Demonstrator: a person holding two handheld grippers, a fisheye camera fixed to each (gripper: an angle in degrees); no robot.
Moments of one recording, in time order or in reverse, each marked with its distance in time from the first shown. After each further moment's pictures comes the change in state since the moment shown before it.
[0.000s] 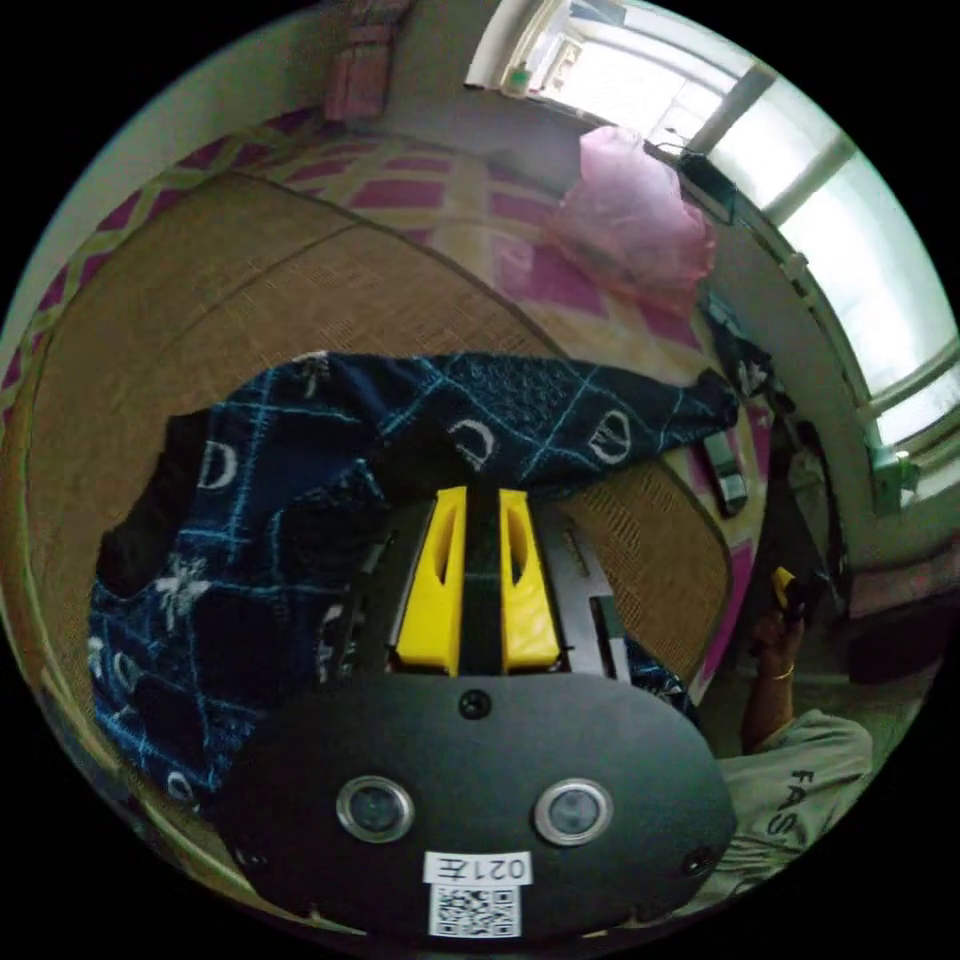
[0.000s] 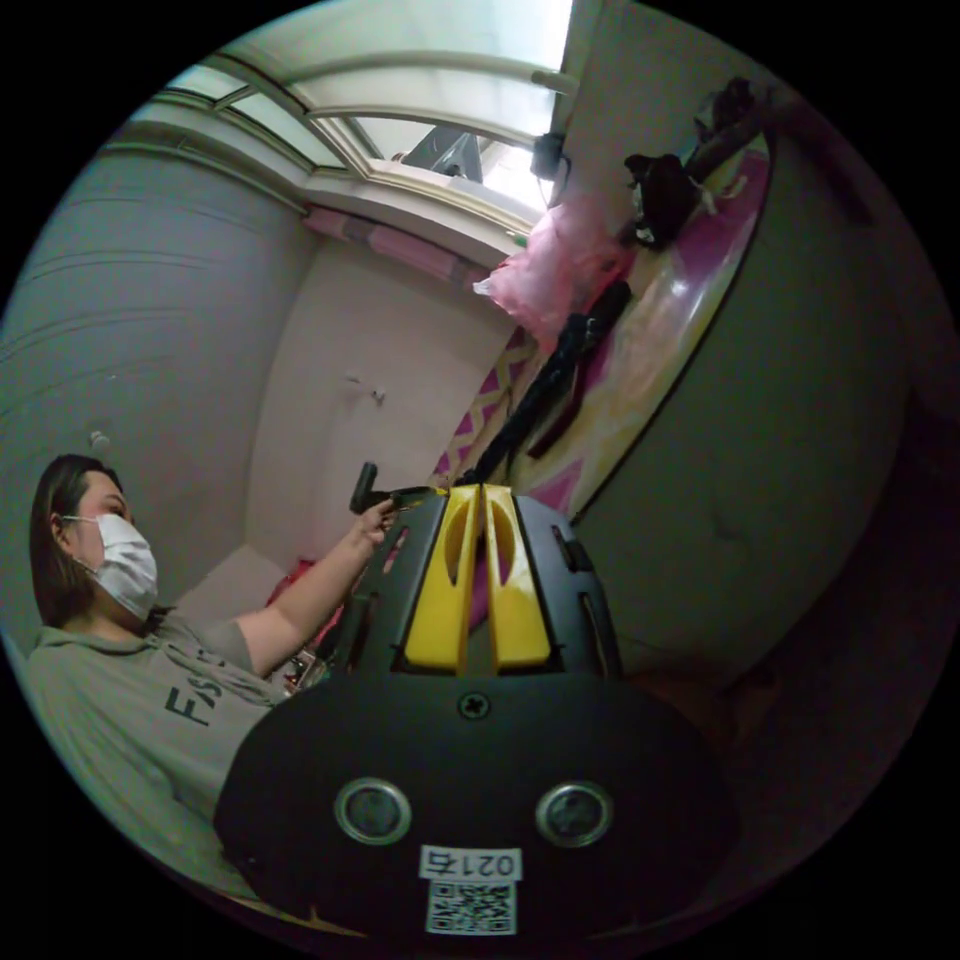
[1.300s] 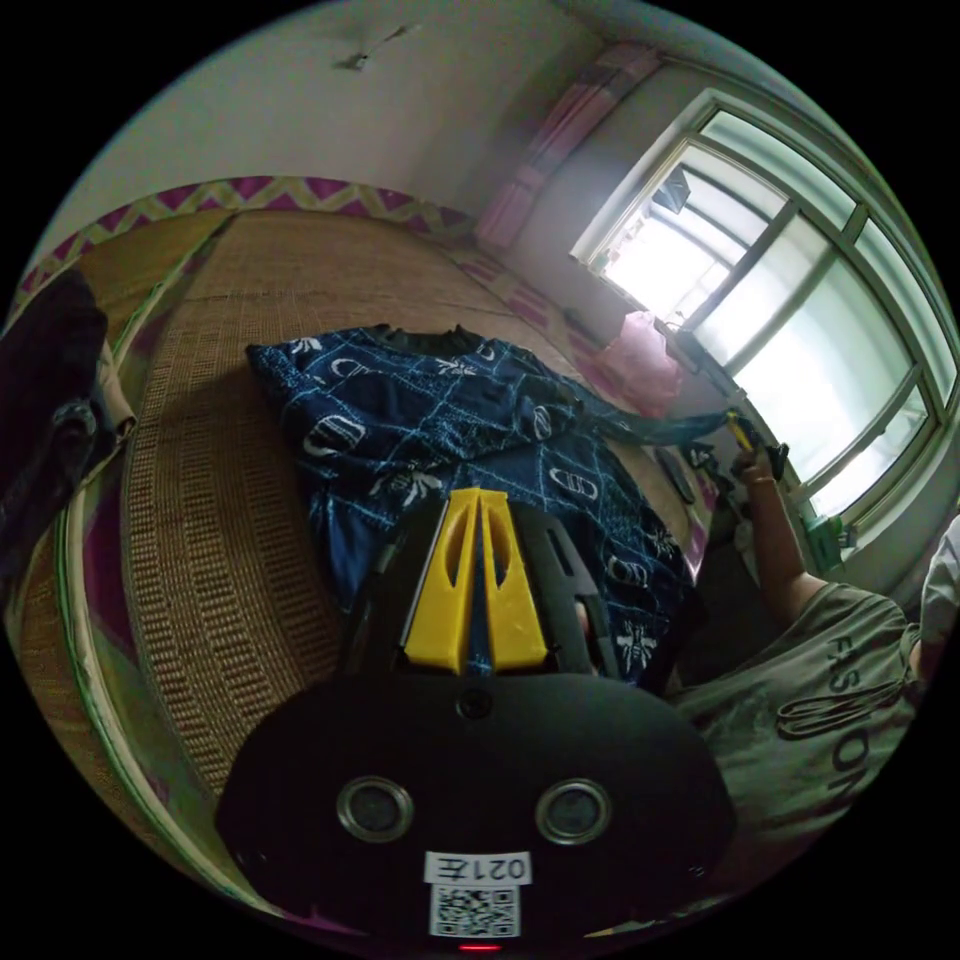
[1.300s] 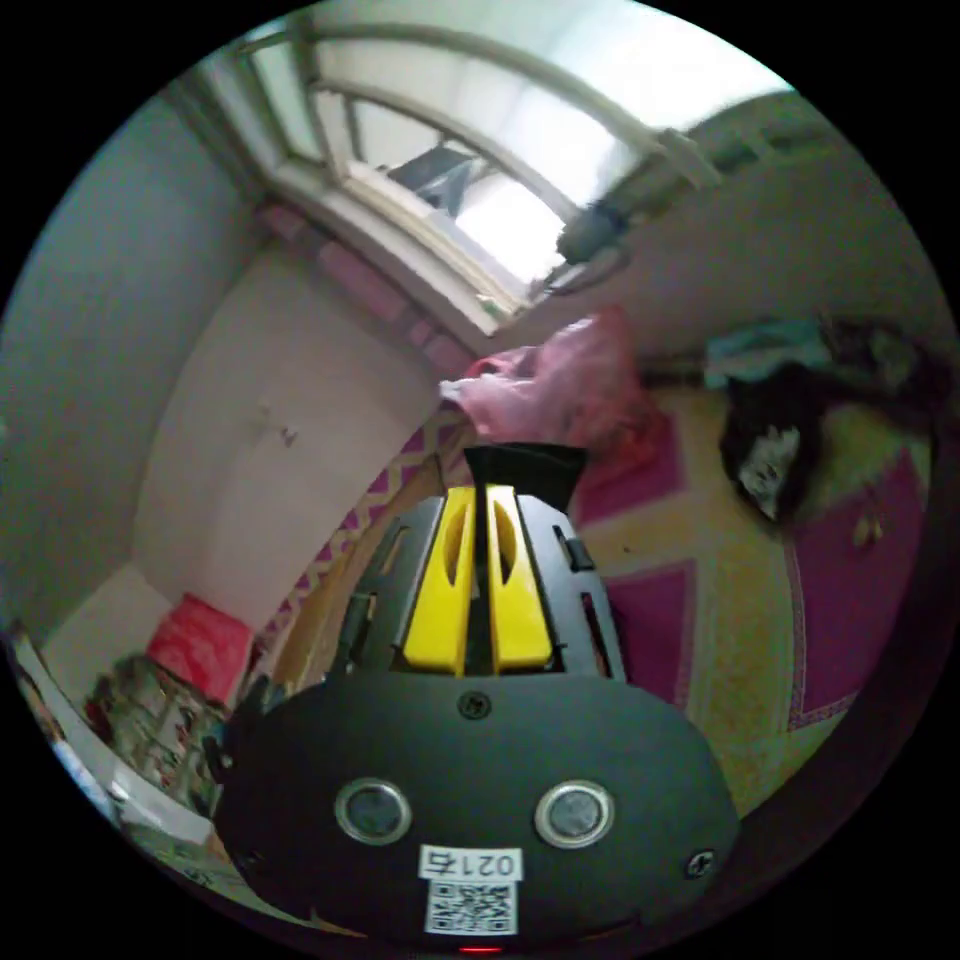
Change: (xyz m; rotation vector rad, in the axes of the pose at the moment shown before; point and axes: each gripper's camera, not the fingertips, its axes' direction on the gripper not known) left arm -0.182 0.546 -0.152 0.430 0.075 -0.278; right arm 0.273 -0.011 0.343 0.132 0.325 -0.082
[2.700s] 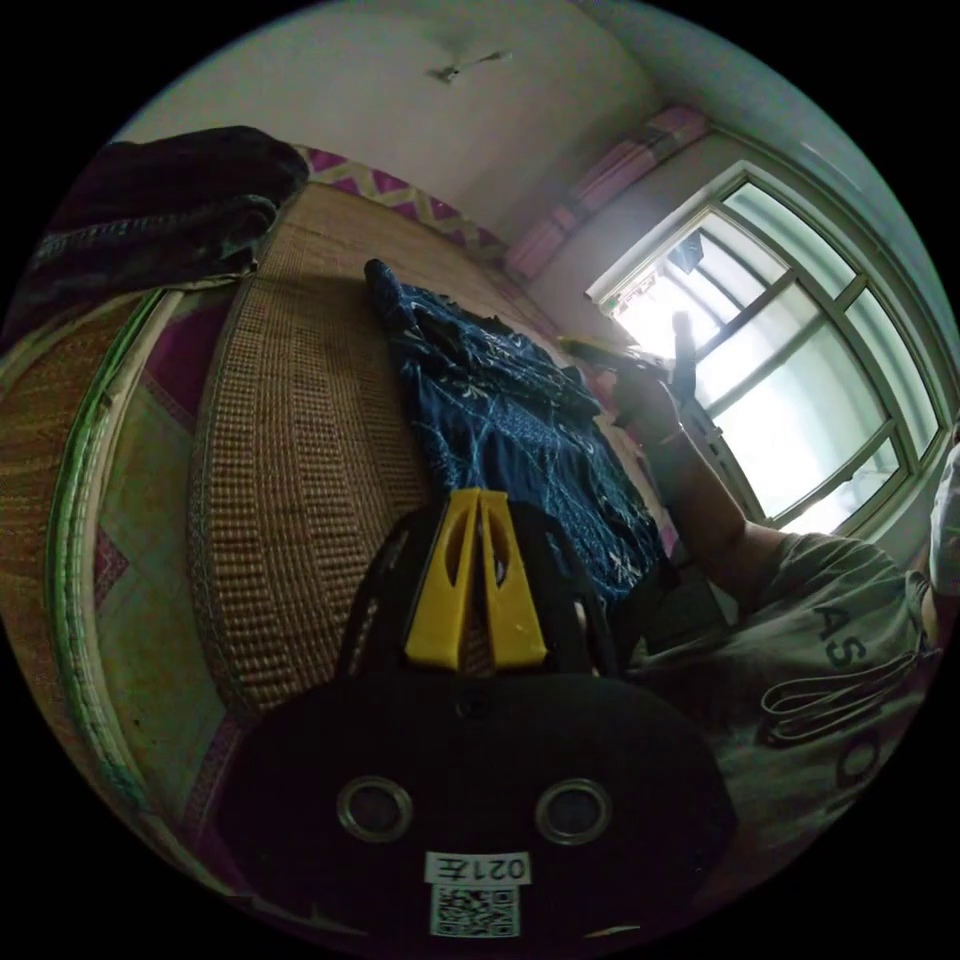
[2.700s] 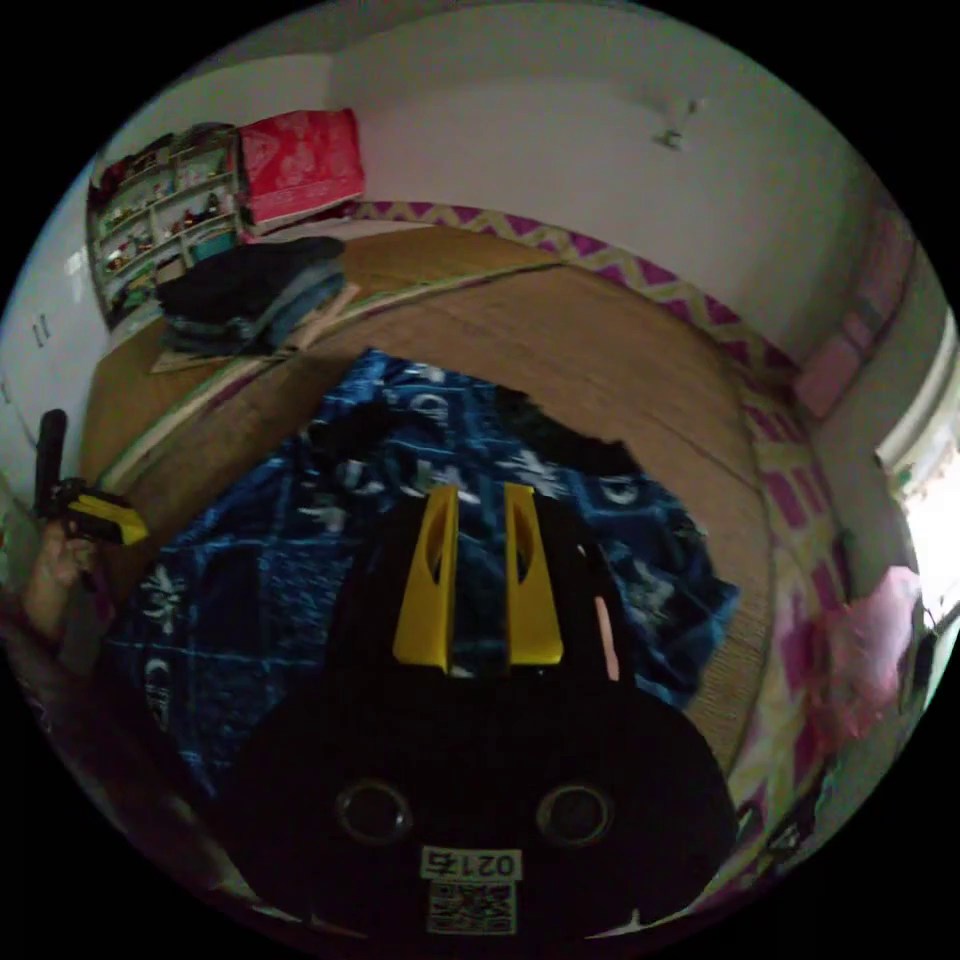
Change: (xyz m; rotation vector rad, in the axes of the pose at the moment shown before) left arm -0.115 0.290 -0.316 0.084 0.082 -0.169; right arm -0.221 0.880 0.464 -0.724 -0.030 -1.235
